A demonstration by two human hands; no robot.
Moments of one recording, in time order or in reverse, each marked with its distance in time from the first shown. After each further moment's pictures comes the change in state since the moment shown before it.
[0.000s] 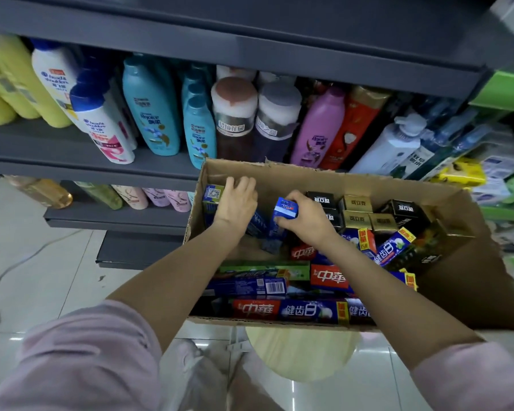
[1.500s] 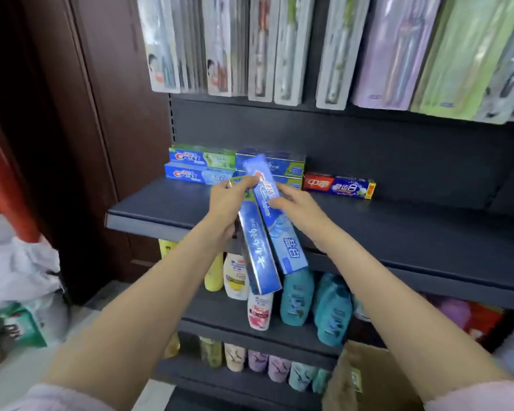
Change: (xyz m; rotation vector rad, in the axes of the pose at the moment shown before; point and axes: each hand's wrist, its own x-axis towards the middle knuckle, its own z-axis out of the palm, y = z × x) left_hand -0.079 -0.390 -0.126 -2.143 0.744 -0.597; right_hand 0.103 -0.415 -0.030 0.425 0.044 -0.462
